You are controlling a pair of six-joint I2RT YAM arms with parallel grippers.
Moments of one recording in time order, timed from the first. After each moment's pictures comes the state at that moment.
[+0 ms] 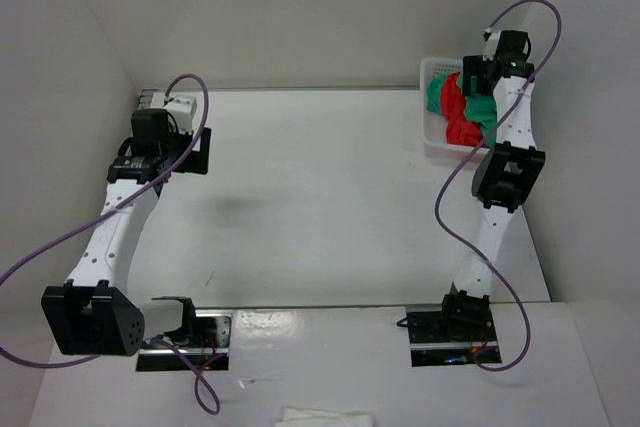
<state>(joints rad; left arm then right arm) 0.02 1.22 1.13 -0.56 0.00 0.14 -0.25 2.35 2.41 -0.75 -0.01 -0.22</state>
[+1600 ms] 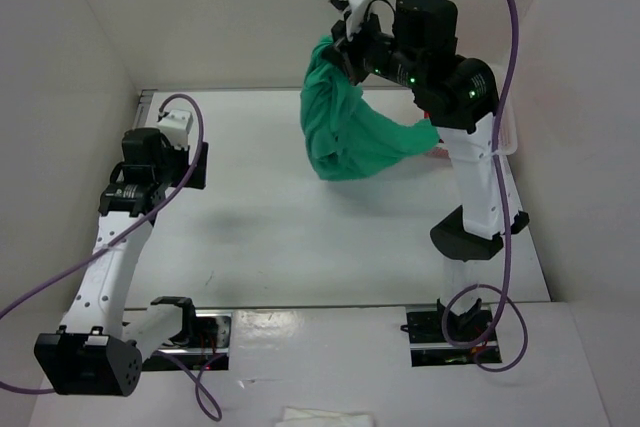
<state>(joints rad) 0.01 1.02 1.01 -0.55 0.01 0.15 0.64 1.90 2.83 -1.08 -0.15 -0.28</state>
